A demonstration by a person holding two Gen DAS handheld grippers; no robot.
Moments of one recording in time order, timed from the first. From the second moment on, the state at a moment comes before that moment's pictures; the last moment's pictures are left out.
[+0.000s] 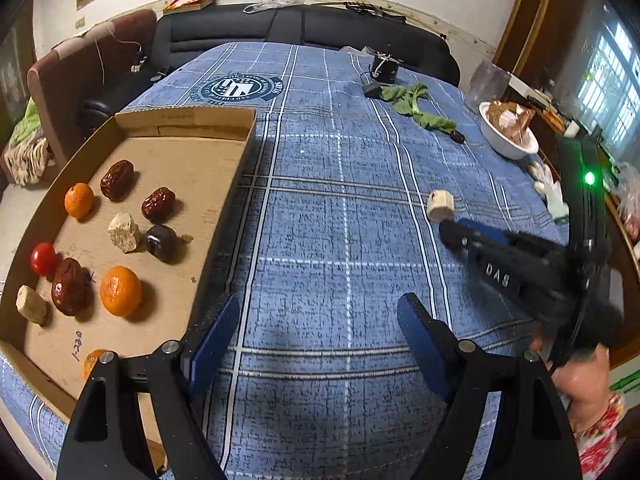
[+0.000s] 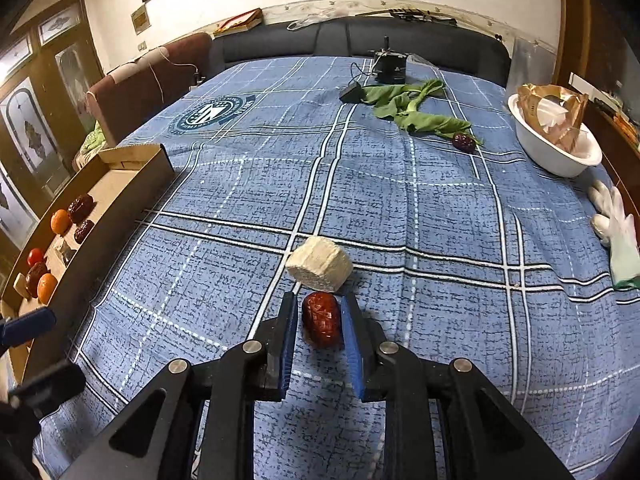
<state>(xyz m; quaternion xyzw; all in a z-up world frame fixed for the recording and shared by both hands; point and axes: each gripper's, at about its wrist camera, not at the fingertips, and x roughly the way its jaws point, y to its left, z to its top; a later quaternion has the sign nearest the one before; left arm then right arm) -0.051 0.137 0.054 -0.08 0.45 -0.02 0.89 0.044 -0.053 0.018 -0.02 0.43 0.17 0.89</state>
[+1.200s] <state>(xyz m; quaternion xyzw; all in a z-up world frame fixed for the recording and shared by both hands) 0.074 0.019 0.012 0.02 0.46 -0.11 0.88 0.032 -0.129 0.012 0.02 0.42 0.07 0.90</state>
